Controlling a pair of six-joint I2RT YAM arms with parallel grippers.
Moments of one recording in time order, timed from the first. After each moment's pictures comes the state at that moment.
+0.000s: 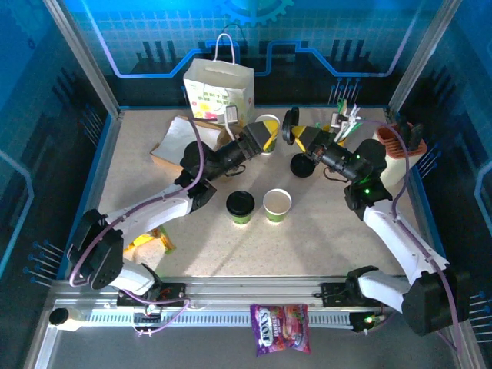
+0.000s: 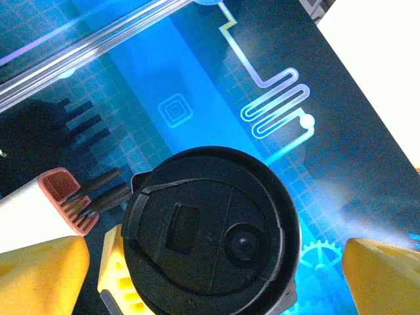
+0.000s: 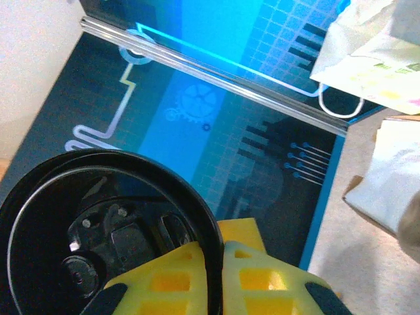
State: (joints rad) left arm -0.67 1.47 1.04 0.84 0.34 -1.23; right arm 0.26 1.11 0.84 0.48 -0.64 1.32
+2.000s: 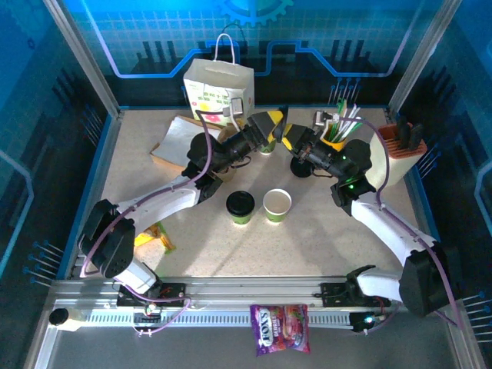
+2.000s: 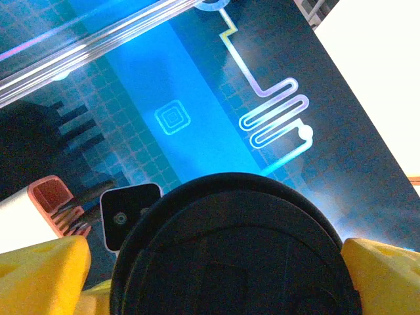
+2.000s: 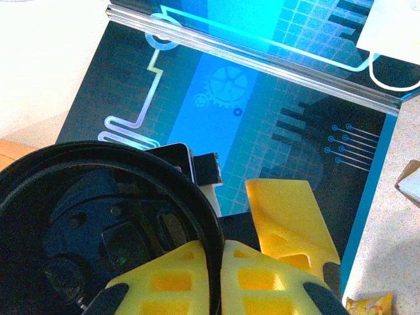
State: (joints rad) left arm -0.64 1.57 1.12 0.86 0.36 -1.27; right arm 0.35 1.23 0.84 0.69 -0.62 1.44
